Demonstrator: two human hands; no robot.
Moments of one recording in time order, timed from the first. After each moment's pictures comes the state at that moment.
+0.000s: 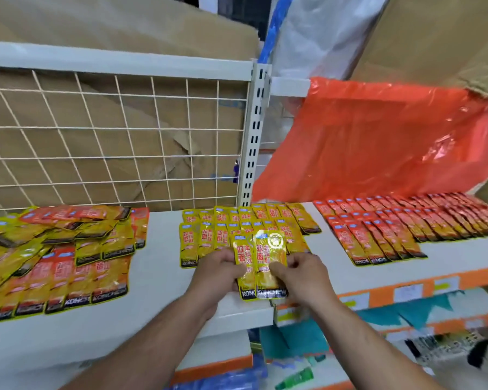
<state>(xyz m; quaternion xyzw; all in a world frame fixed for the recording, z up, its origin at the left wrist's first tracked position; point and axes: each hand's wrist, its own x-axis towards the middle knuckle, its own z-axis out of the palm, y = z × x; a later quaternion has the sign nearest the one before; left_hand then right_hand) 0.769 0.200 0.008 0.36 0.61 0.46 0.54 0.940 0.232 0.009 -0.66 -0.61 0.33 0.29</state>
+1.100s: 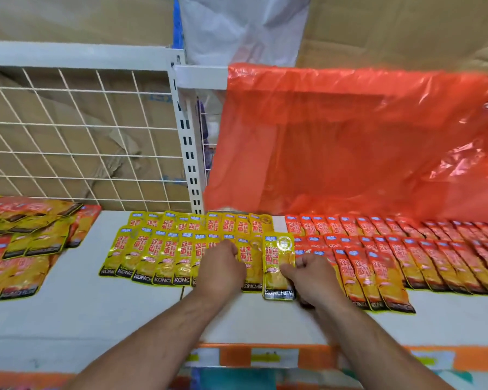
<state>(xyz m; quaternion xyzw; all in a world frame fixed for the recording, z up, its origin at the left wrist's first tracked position) 0.932 0.338 -0.020 0.46 0.82 0.29 0.18 1.109 0.383 -0.025 -0.61 -0.61 0.43 0.26</state>
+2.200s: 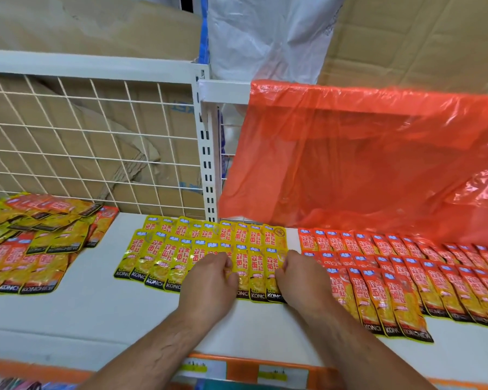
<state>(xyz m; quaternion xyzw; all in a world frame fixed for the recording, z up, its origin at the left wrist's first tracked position) 0.901 0.305 -0.031 0.54 0.78 0.30 0.07 1.068 0.397 -0.008 -0.60 -0.79 0.13 0.05</state>
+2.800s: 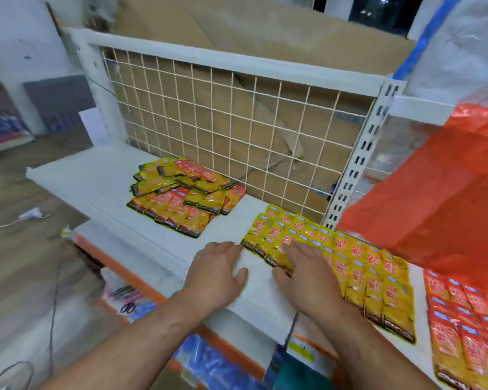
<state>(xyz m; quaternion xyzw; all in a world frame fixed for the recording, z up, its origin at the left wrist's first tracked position) 0.772 0.161 -0.026 0.45 0.87 0.18 -0.02 0.920 0.304 0.000 -0.31 -0.94 0.14 0.07</state>
